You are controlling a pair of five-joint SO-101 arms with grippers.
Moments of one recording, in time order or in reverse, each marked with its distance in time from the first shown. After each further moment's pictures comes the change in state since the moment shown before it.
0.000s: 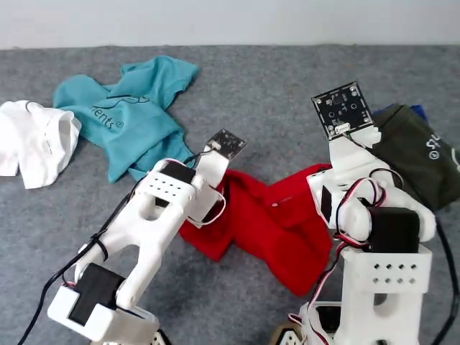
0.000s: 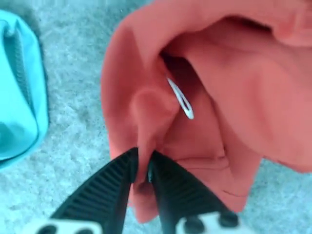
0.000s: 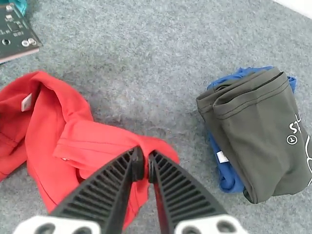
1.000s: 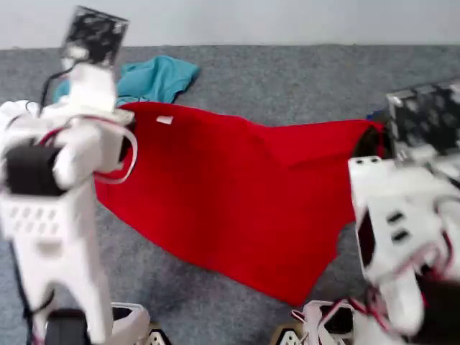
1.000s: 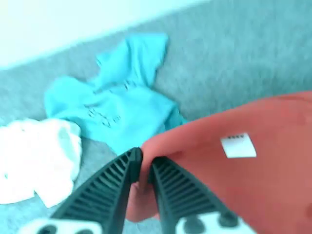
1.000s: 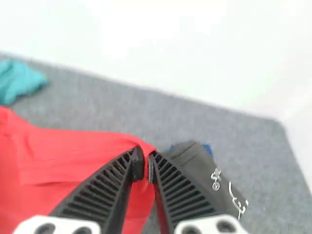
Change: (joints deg) left arm -19.8 -20.6 -52.5 33.7 -0.5; right arm 5.8 -0.1 -37.8 8.6 -3.6
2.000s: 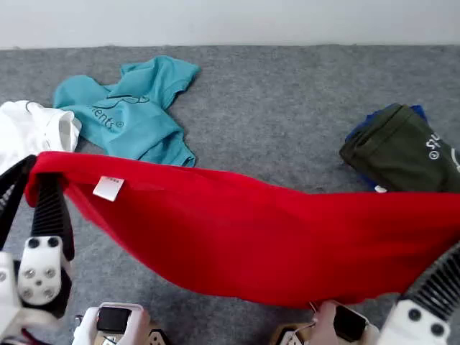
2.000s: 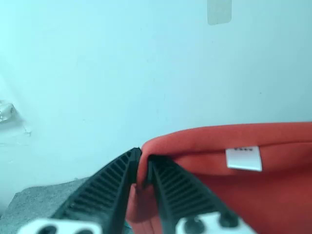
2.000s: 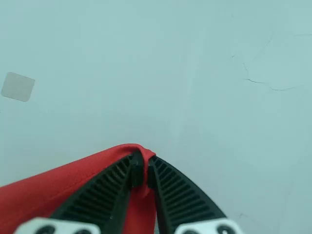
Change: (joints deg) left arm 0.1 -32.0 -5.8 0.1 0.0; right arm 24.6 -3.1 -41.8 7.0 -3.3
